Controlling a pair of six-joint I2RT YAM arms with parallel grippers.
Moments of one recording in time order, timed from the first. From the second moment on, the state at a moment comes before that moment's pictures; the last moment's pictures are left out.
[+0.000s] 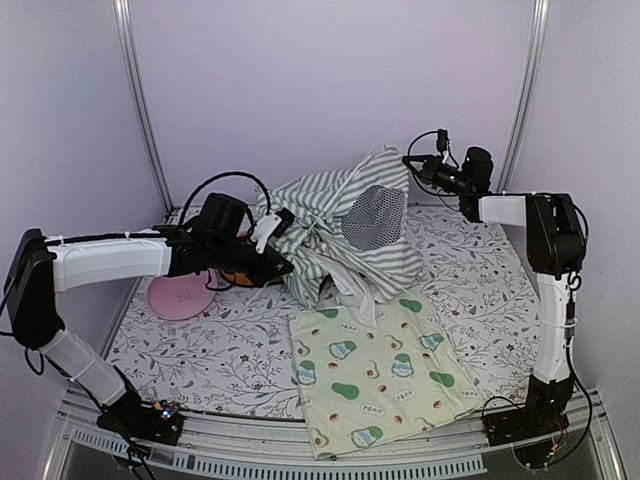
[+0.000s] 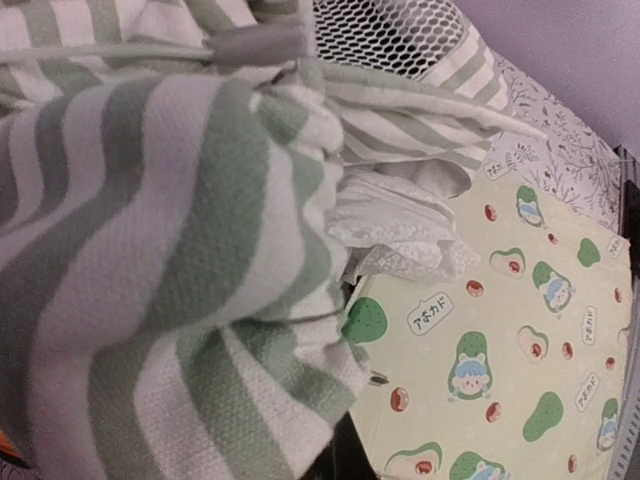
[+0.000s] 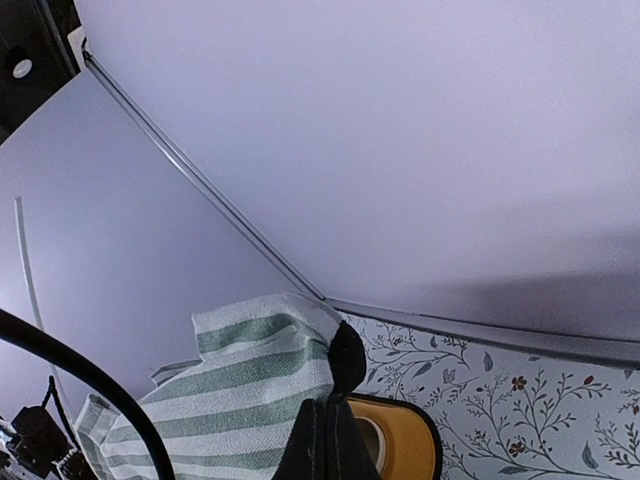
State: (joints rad) left arm -0.68 1.53 1.03 -0.16 0.27 0.01; right arm 0.17 2.24 1.66 0.71 -0.76 0.82
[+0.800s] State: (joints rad) left arm -0.71 1.52 0.97 -0.20 0.24 -0.04; right arm 0.13 2.17 1.58 0.88 -0.74 0.80
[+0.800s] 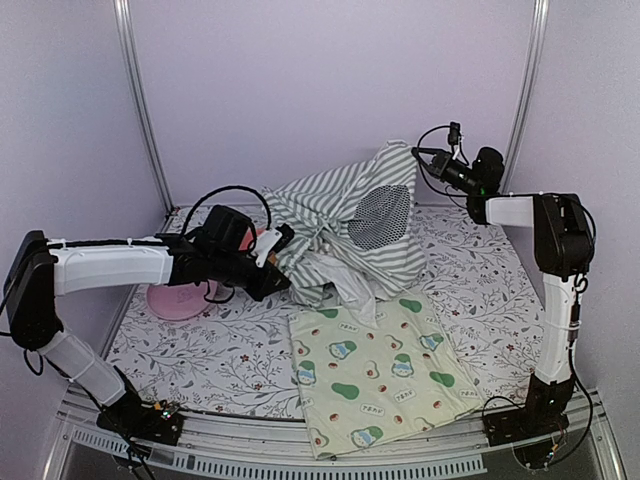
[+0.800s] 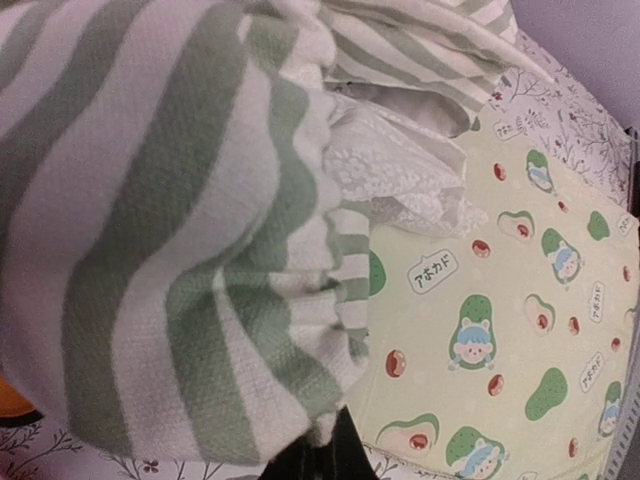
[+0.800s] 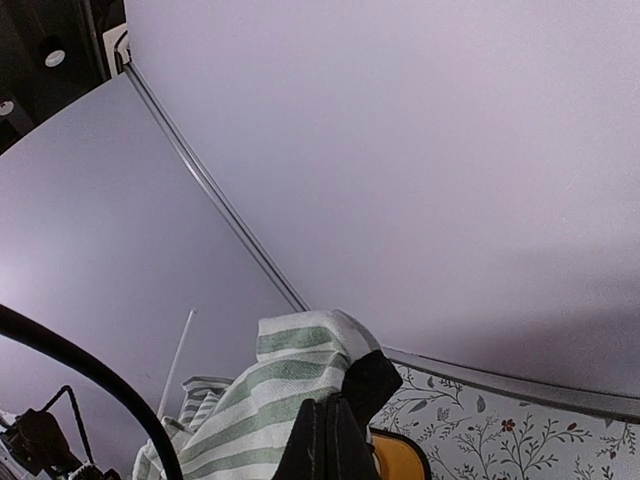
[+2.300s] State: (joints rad) left arm -0.79 1.86 1.58 -0.12 0.20 0.07; right arm 0.27 1.88 1.27 1.32 -1.12 0.95
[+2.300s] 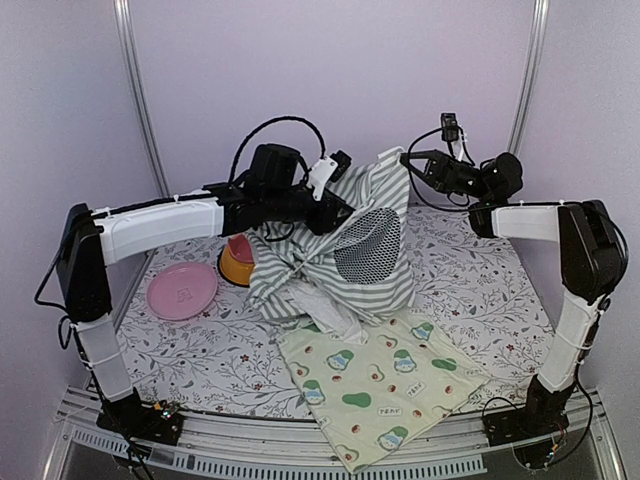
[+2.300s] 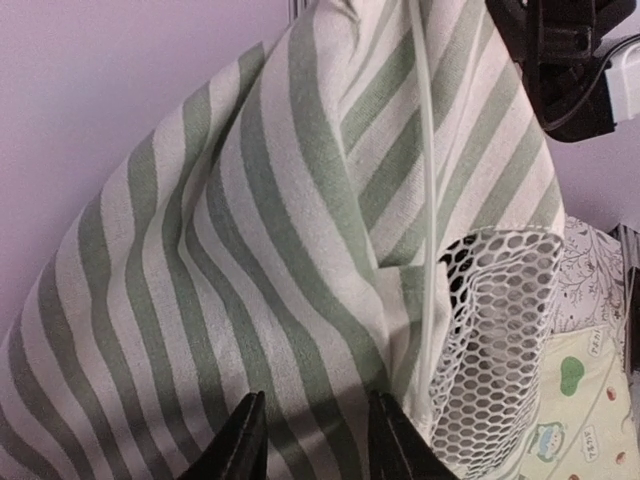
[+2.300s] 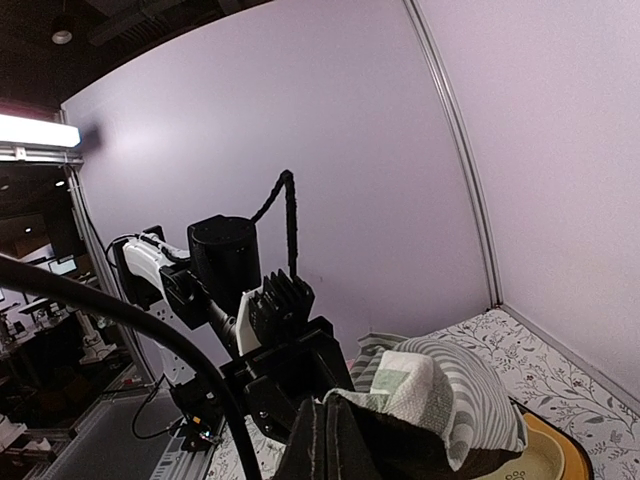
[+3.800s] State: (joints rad) left arm -0.81 1.84 1.56 -0.11 0.19 0.13; right arm 0.26 1.76 1.22 0.95 -1.03 0.64
